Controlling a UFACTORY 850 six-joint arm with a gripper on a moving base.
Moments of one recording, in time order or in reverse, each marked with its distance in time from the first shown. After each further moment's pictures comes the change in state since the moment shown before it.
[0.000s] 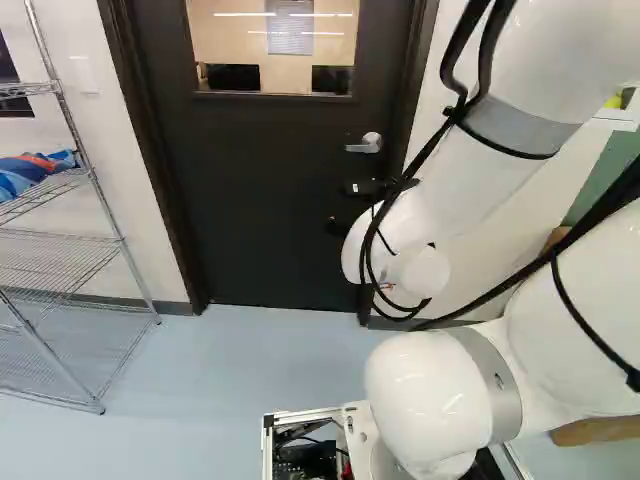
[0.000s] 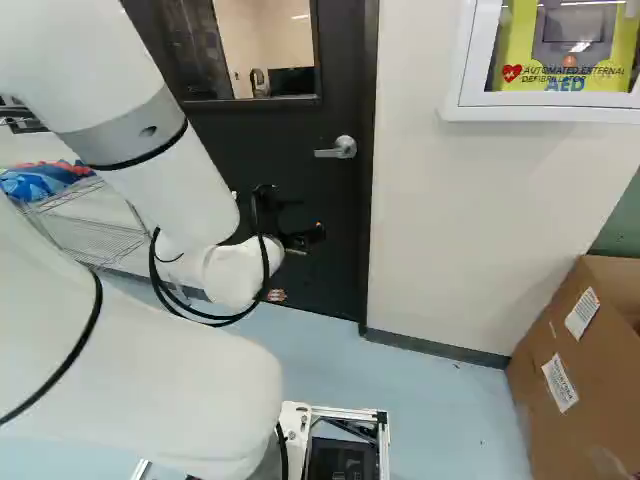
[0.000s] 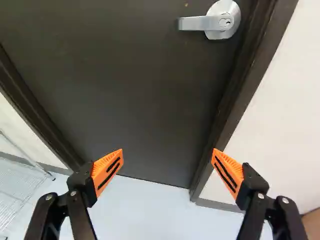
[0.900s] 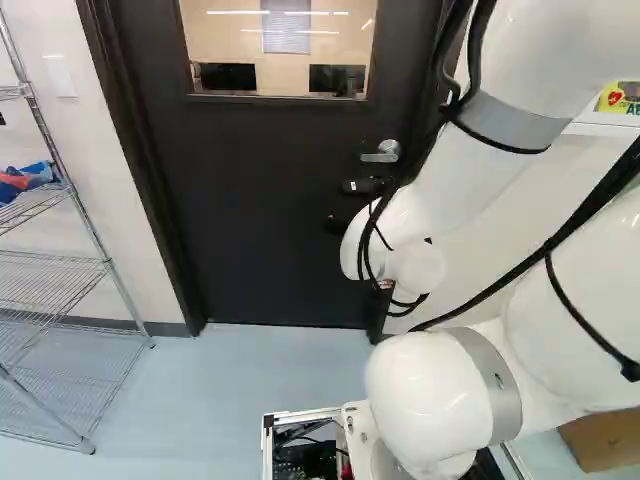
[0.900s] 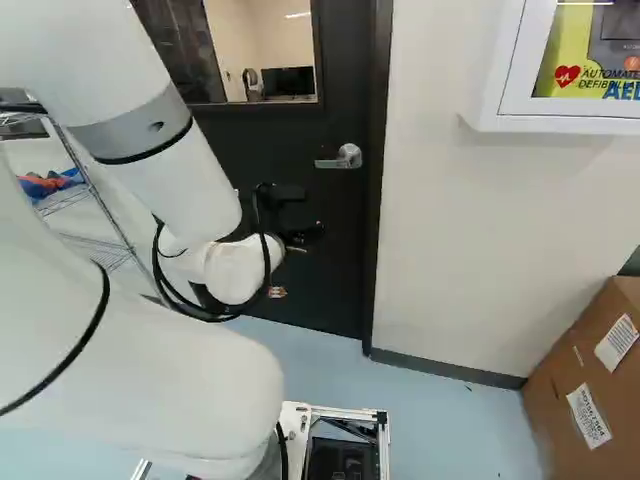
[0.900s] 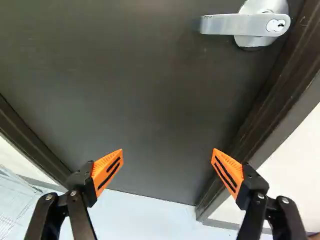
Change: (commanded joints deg) arm 0.3 -1.5 -1.2 0.0 0.0 0.0
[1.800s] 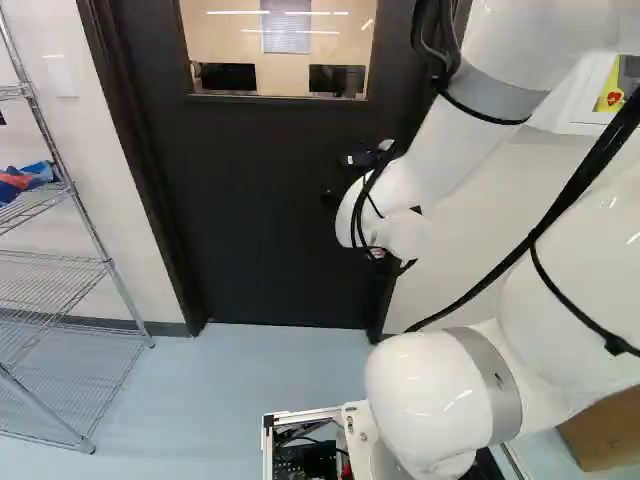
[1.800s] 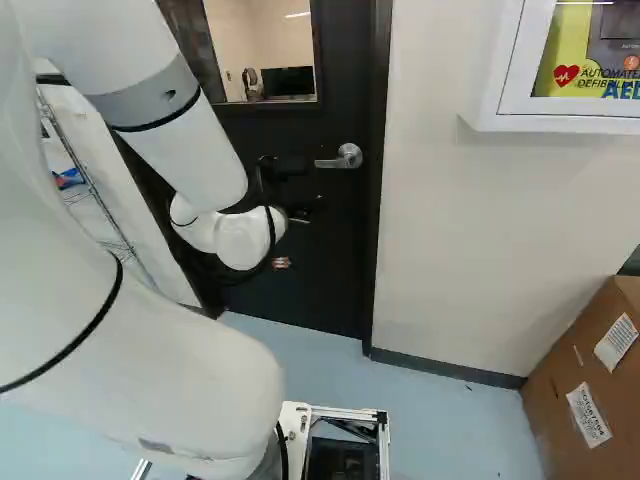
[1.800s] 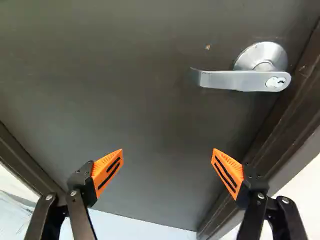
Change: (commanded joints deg) arm 0.0 -3.7 -9.3 0.0 0.0 0.0
